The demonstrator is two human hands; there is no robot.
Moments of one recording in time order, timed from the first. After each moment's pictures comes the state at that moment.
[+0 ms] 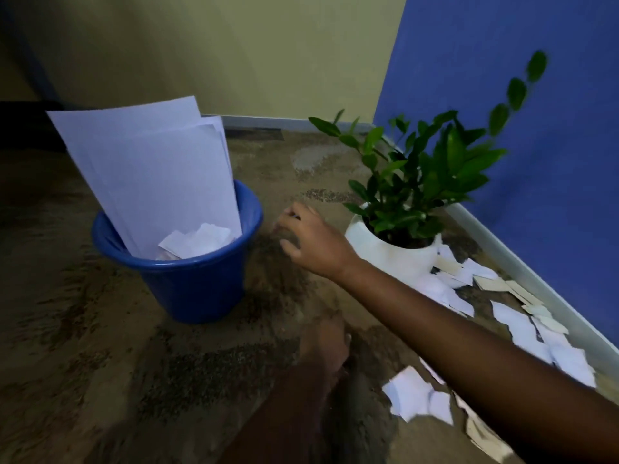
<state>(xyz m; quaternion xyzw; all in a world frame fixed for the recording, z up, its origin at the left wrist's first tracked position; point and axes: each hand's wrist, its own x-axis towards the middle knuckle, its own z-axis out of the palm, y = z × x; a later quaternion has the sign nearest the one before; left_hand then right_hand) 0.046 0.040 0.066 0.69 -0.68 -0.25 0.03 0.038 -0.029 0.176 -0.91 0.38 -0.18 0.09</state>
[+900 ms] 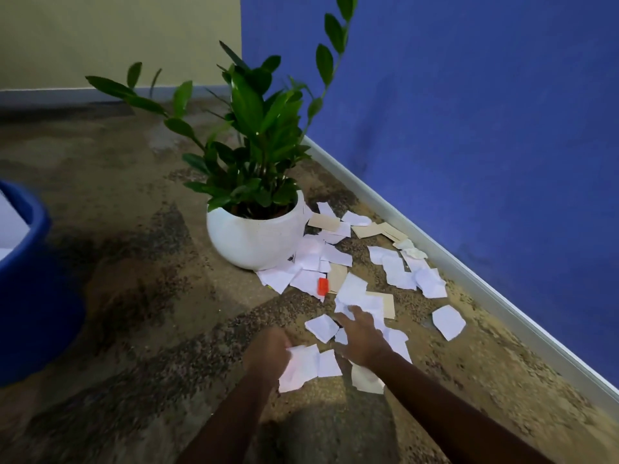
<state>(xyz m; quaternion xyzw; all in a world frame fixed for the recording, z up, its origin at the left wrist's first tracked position) -0.065 0.035 0.013 0.65 -0.68 -0.32 0.03 -0.240 0.040 0.005 -0.65 0.73 0.06 0.21</state>
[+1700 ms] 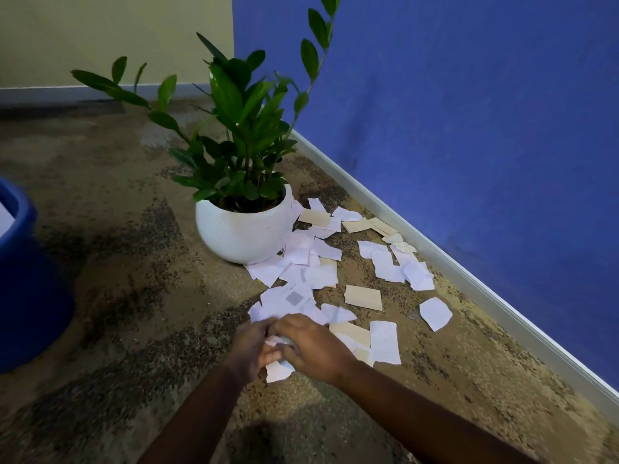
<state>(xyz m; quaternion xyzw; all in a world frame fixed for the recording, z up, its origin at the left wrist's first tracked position) -0.061 0.046 0.036 0.54 -0.22 -0.74 0.32 -0.185 0.071 0.045 -0.81 0.52 -0.10 0.24</state>
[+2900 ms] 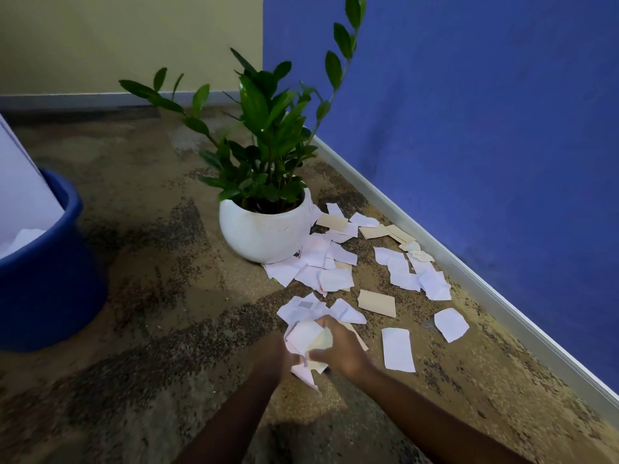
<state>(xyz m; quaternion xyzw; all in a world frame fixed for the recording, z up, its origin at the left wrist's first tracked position) -0.072 0.063 0.024 0.70 -0.62 -0.36 0.00 -0.202 0.070 0.025 -0.57 0.70 -0.14 0.40</state>
